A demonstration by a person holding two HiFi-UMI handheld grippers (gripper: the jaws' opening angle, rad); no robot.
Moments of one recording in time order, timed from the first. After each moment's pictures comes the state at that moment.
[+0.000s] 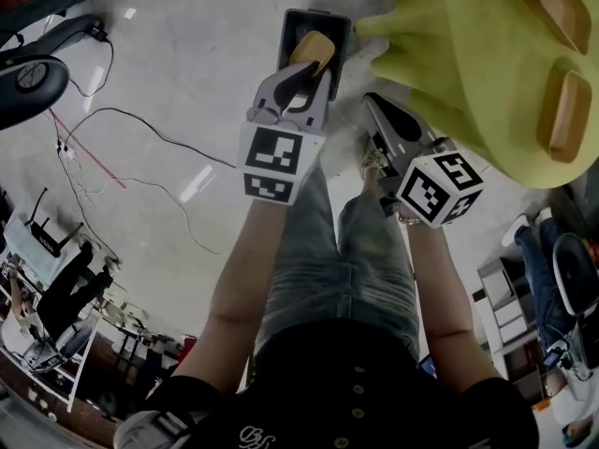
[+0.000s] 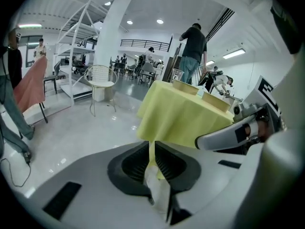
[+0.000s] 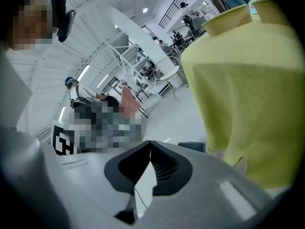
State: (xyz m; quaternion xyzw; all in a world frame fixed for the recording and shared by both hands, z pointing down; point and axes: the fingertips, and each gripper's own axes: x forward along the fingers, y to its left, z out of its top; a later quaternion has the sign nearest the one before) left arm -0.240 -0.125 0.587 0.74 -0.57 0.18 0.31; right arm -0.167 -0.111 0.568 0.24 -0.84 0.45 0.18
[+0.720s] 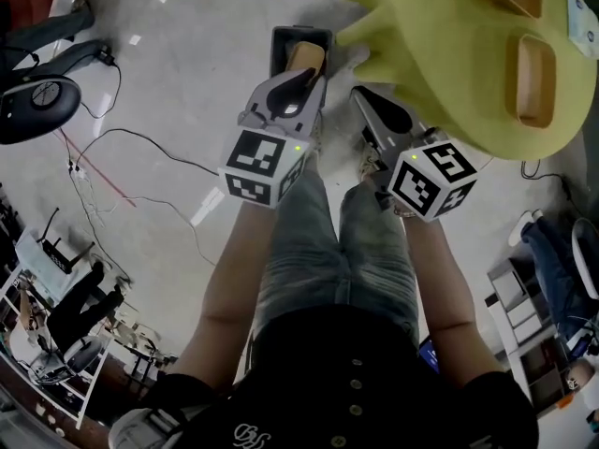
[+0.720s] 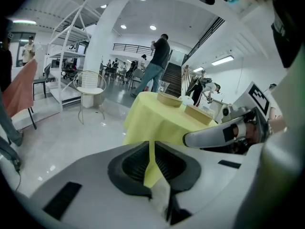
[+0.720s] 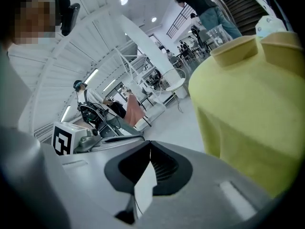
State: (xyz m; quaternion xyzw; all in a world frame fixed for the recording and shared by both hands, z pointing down) left arm -0.201 -0.124 0.524 0.78 -0.53 0.15 0.29; right arm -0.147 -0.118 0.506 0.24 -0.87 0.40 0.14
